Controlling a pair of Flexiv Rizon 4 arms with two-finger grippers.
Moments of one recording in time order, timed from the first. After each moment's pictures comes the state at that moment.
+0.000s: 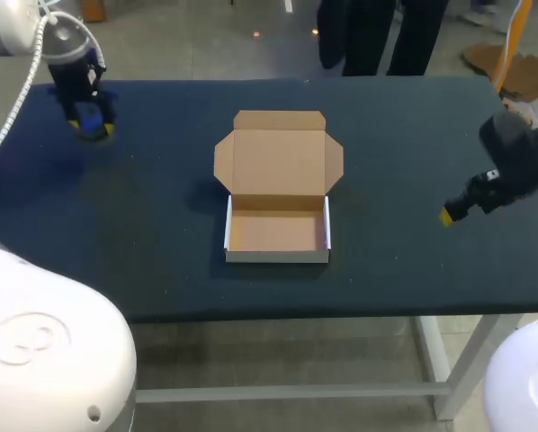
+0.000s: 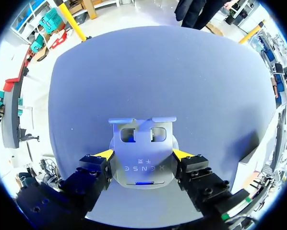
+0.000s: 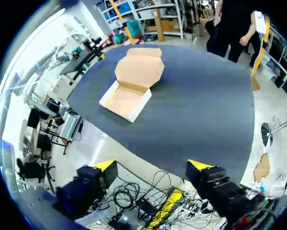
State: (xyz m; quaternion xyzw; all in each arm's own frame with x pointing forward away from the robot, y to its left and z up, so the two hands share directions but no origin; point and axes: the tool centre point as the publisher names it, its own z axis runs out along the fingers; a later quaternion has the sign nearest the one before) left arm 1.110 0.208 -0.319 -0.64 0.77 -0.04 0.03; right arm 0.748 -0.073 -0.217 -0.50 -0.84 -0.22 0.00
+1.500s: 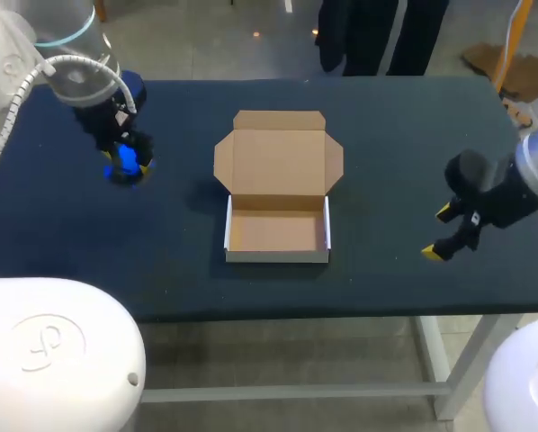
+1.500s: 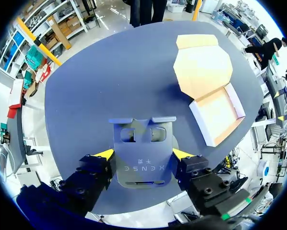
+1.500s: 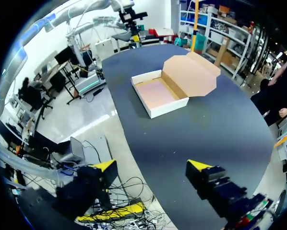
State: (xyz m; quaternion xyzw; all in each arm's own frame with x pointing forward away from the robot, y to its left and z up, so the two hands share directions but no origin) left arm 0.922 0.091 -0.248 -0.52 0.84 -0.09 0.08; right arm 0.765 -0.045 -0.276 -0.23 -0.94 -0.25 -0.05
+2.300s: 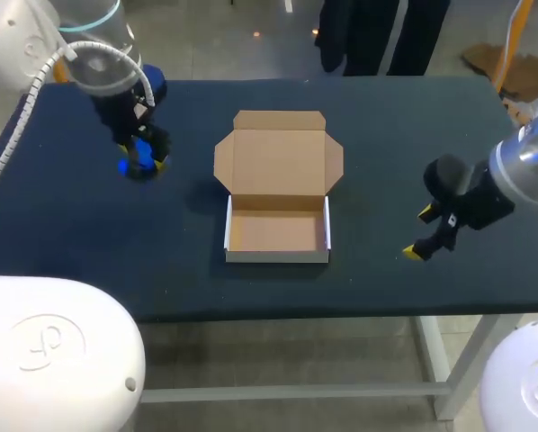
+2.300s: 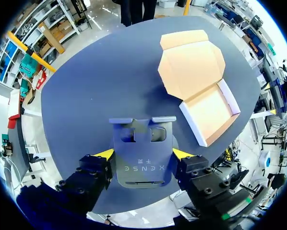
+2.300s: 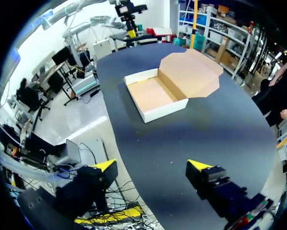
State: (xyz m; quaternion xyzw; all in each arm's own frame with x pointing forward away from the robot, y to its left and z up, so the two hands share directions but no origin) left arm 0.926 0.062 -0.239 -0.49 0.86 -0.07 0.06; right arm 0.786 -0.028 -0.302 -0.23 -0.94 -0.25 -0.05
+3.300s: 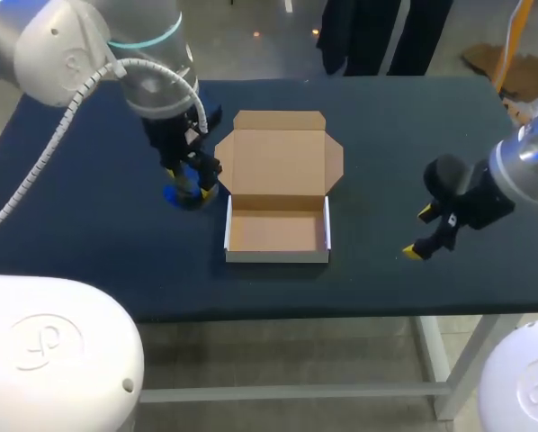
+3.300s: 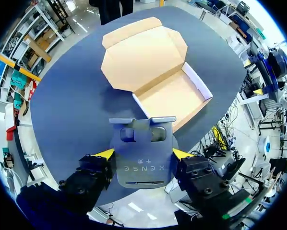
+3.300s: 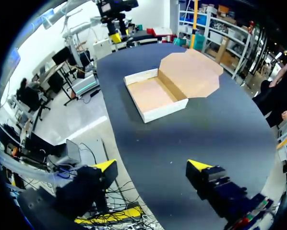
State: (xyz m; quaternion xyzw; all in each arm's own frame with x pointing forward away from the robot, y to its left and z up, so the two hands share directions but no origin) left arm 0.849 -0.030 -0.234 -0.44 0.89 -0.06 0.04; right arm 0.787 -0.028 -0.302 -0.23 -0.94 -0.25 -0.05
